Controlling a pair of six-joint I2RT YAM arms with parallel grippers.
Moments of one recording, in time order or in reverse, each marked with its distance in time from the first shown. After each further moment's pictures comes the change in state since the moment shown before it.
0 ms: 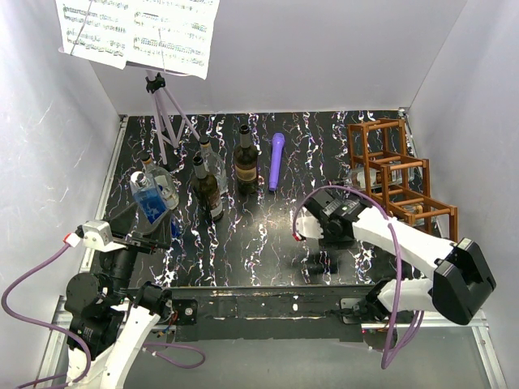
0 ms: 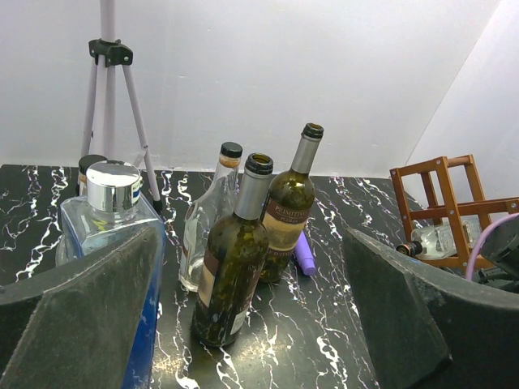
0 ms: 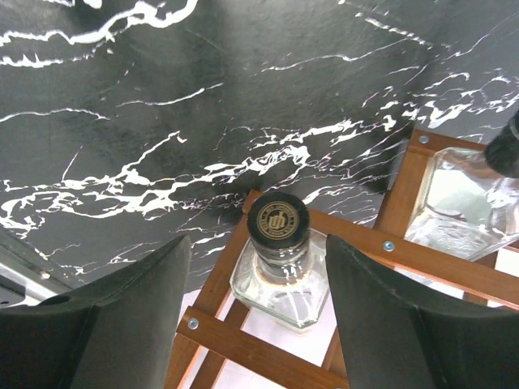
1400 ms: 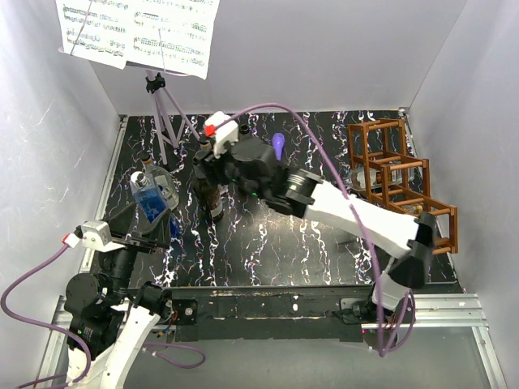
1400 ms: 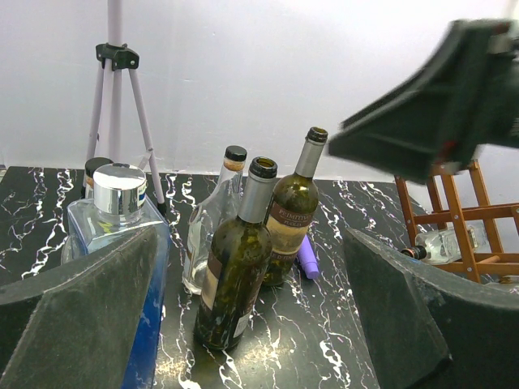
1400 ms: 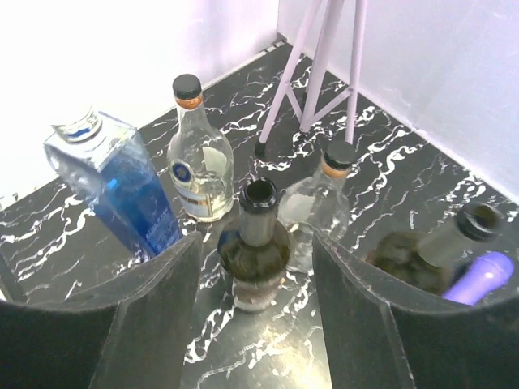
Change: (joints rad) left arm 0.000 0.000 0.000 0.008 -0.015 0.005; right arm 0.370 0.417 0.862 0.749 -0.055 0.943
